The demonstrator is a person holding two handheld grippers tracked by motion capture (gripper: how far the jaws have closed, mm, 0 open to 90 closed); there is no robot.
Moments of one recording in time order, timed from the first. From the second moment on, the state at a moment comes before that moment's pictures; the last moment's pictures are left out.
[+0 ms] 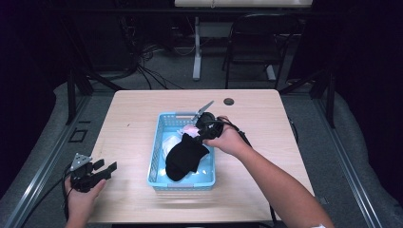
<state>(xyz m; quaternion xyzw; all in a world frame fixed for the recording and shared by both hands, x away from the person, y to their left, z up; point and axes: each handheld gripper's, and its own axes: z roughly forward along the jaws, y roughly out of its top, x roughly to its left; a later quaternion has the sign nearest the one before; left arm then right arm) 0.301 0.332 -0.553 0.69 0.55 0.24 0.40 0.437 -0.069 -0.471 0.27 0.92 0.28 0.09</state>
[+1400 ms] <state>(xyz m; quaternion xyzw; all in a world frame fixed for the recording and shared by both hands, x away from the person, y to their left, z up) 0.301 0.333 -0.553 0.69 0.56 0.23 0.41 0.429 -0.061 -0.471 0.26 0.92 0.29 0.06</state>
